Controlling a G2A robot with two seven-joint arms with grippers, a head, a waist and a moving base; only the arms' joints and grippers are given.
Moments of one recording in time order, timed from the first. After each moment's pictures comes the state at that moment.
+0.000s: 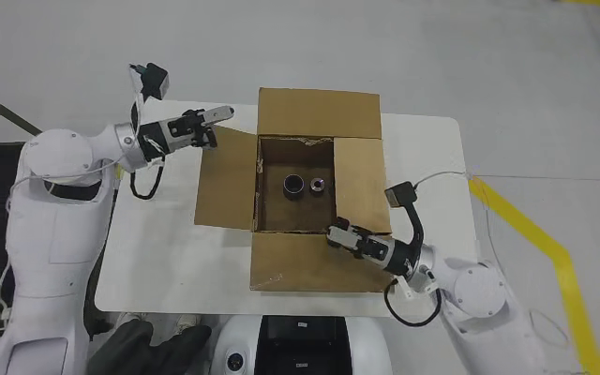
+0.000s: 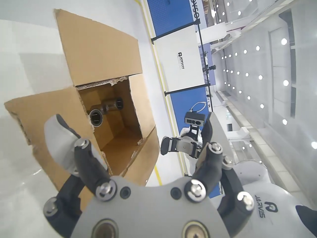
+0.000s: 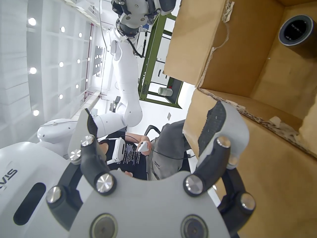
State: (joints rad) left arm 1.07 -0.94 -1.54 -1.72 -0.25 0.11 -1.08; right arm -1.59 -1.17 1.31 -2.07 0.14 -0.15 0.81
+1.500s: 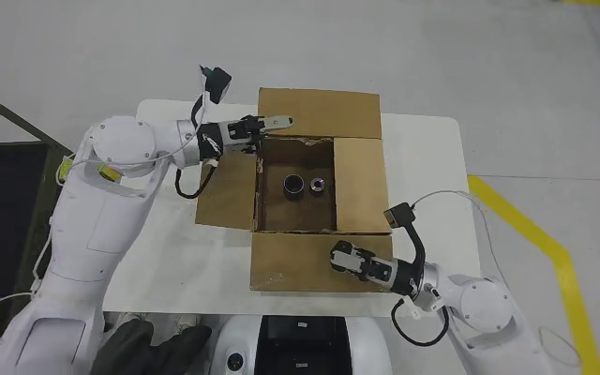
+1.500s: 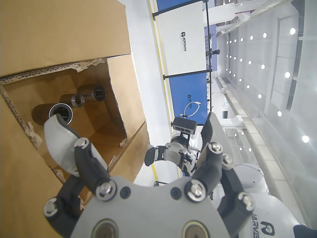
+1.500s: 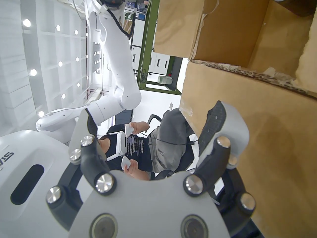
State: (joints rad) left arm 0.90 -0.97 -1.25 -1.74 -0.21 0.29 -1.00; right arm -1.67 -1.14 1.32 -2.08 0.15 -0.14 0.90
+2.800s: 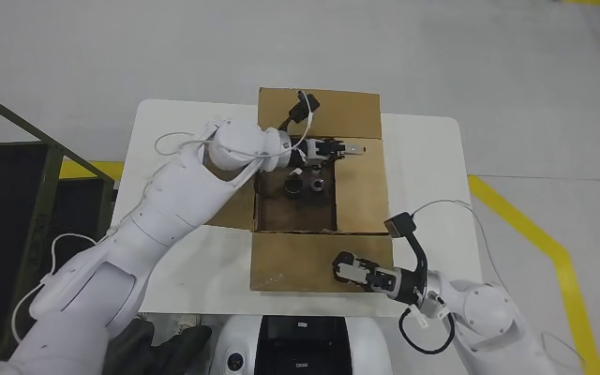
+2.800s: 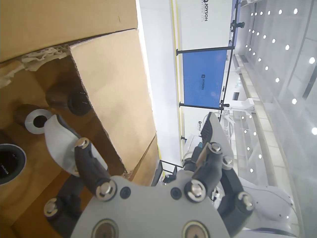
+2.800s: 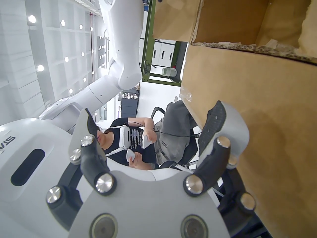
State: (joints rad) left arm 0.60 -1.15 -0.72 -1.39 -0.22 0.24 -0.85; right arm -1.70 -1.10 1.33 -2.04 0.21 -0.21 0.94
